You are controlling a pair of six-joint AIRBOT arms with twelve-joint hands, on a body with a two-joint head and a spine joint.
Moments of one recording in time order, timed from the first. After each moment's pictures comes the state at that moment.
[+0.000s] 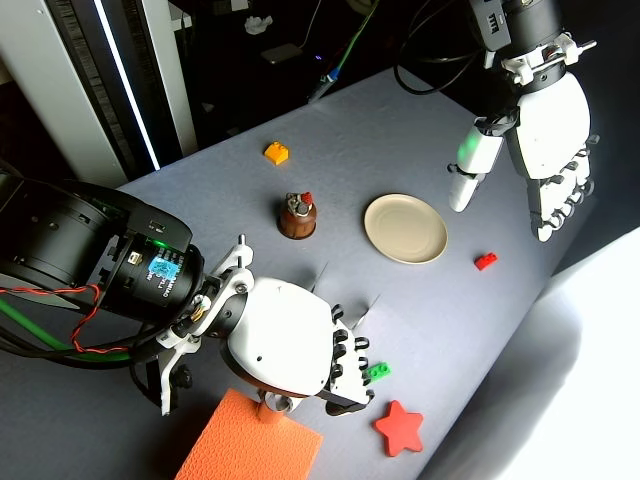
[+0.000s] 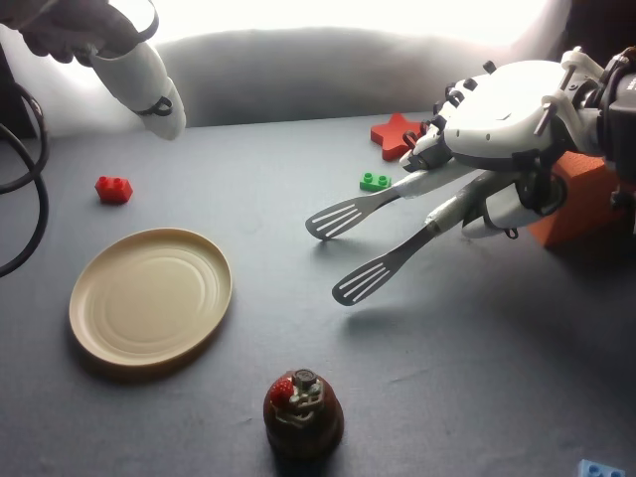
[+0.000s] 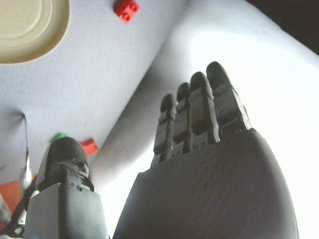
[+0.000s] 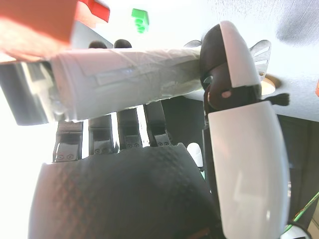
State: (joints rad) left arm -0.19 -1.22 1.34 0.76 1.10 0.31; right arm -0.25 -1.21 1.32 0.14 -0.07 -1.36
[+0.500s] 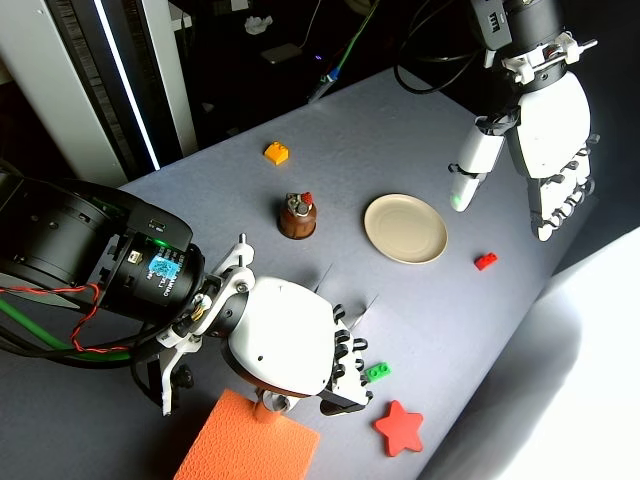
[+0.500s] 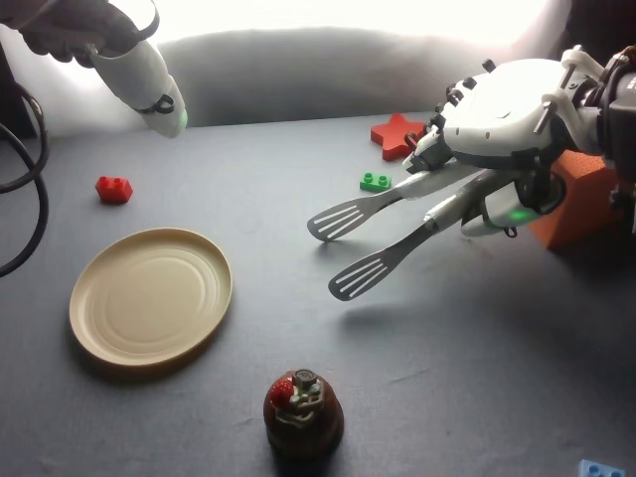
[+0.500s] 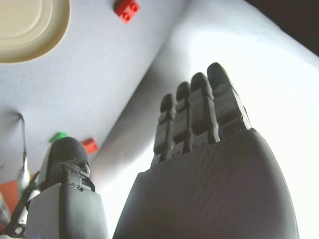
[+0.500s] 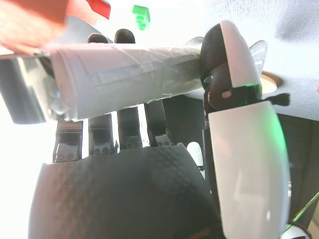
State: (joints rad) left arm -0.19 -1.22 1.34 0.76 1.10 0.31; right arm -0.25 -1.21 1.32 0.14 -0.07 -1.35
